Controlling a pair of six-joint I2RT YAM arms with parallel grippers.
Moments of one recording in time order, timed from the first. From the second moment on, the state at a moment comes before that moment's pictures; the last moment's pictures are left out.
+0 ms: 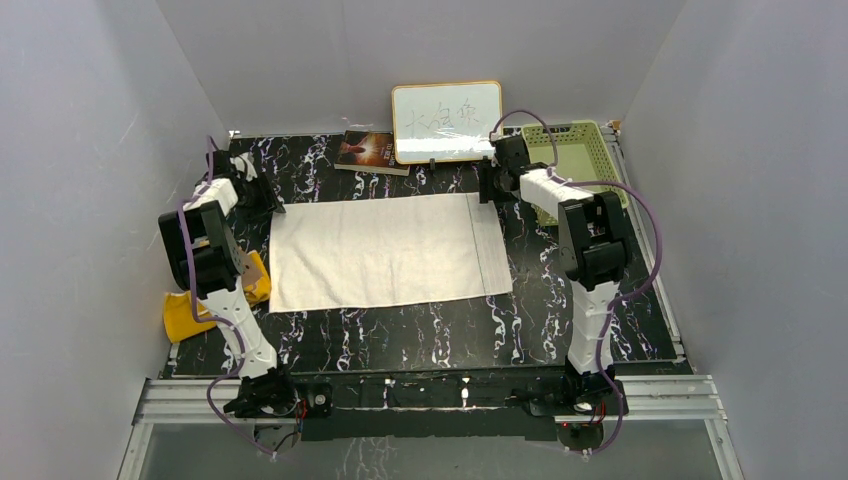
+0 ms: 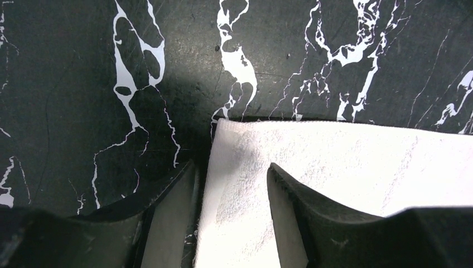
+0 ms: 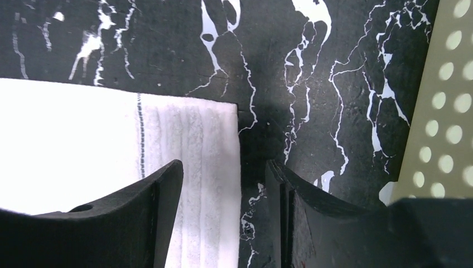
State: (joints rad) left arm 0.31 2.09 1.49 -0.45 0.30 -0.11; right arm 0.23 2.09 1.53 -0.30 0.00 0.13
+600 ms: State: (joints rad) left arm 0.26 2.09 1.49 -0.44 0.17 -0.04; right arm 0.23 2.16 1.55 -0.24 0.06 0.08
